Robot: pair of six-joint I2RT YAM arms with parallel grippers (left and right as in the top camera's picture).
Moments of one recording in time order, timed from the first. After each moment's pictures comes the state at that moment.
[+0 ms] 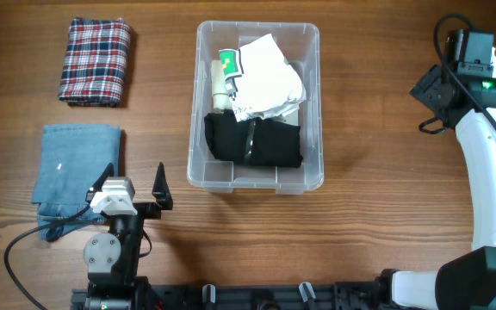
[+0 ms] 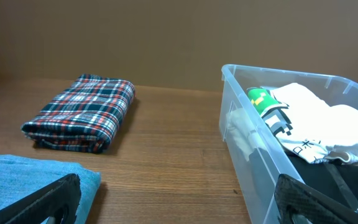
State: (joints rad) left arm -0.02 0.01 0.01 -0.07 0.01 -0.11; right arm -0.13 1.54 1.39 -0.96 0.40 0.58
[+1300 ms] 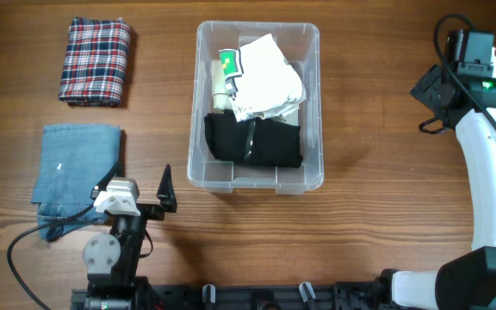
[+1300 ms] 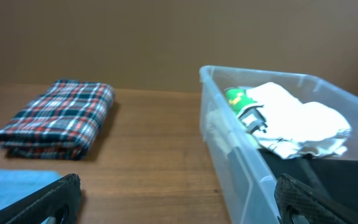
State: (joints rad) left arm -0.02 0.01 0.01 -0.05 0.10 -0.11; right arm -0.13 1.54 1.39 -0.96 0.40 0.58
